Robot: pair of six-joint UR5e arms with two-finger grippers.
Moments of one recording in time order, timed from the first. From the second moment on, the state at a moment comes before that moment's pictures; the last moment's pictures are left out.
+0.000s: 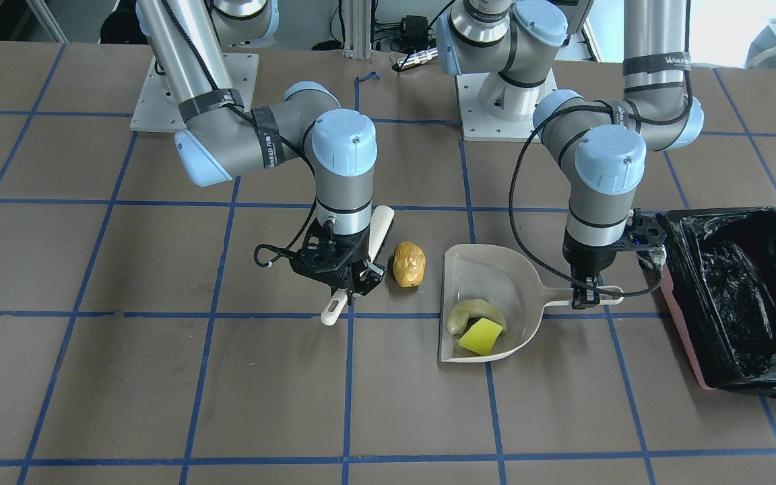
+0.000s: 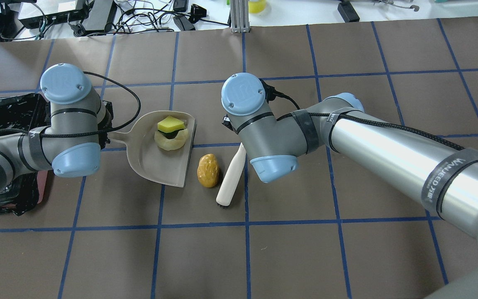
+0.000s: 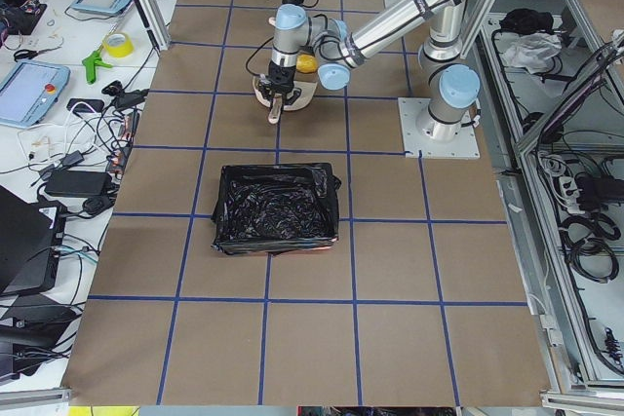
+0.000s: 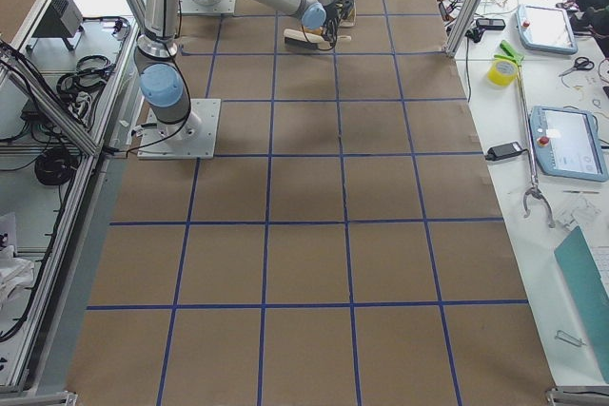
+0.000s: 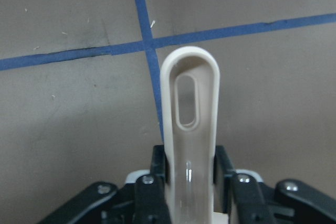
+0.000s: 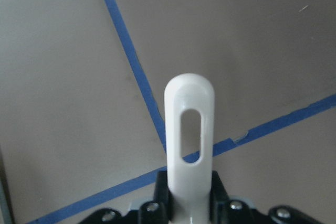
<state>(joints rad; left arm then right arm) -1.42 -1.79 -2.07 -0.62 1.78 -1.24 2.01 -1.13 1.79 -2.46 -1.70 0.83</state>
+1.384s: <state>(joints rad) -1.48 -1.80 -2.09 -0.65 1.79 -1.36 2.08 -0.91 1.42 -2.35 -1.69 1.09</state>
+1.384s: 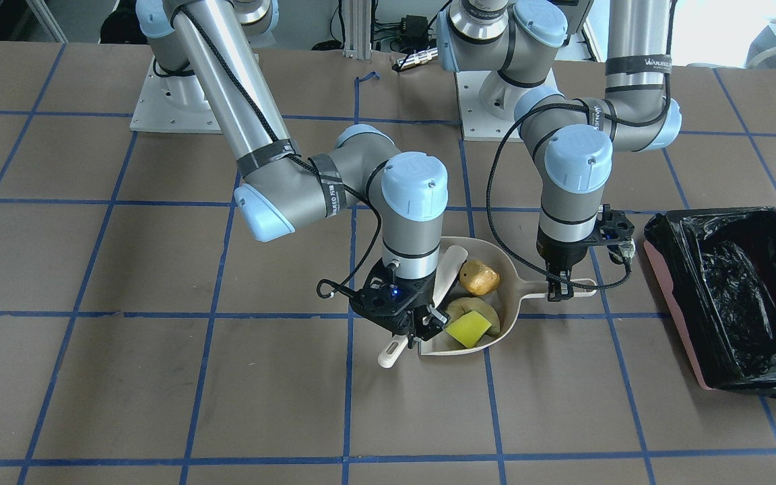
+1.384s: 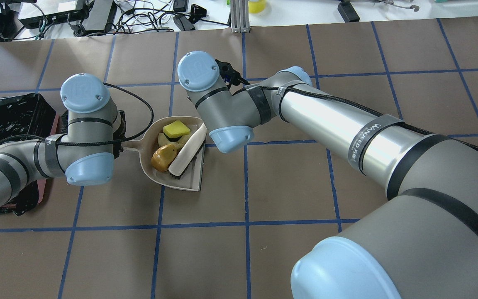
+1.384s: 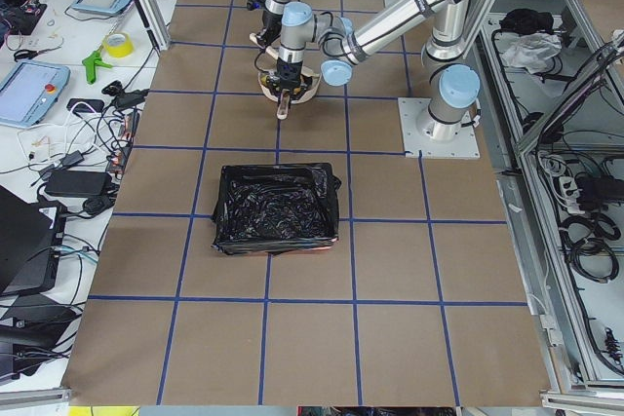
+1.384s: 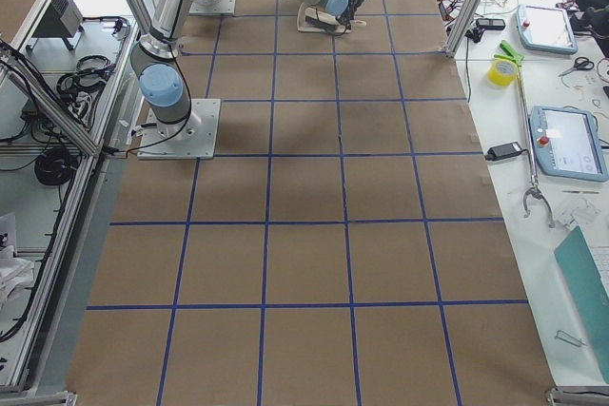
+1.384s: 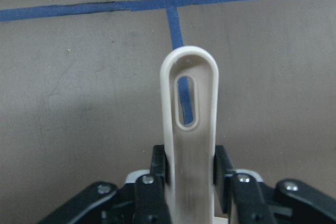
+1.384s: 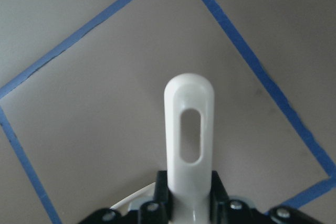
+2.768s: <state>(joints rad) -1.48 -1.79 -2.09 -0.69 1.78 -1.36 2.07 -0.94 1.42 -2.21 -1.70 0.90</state>
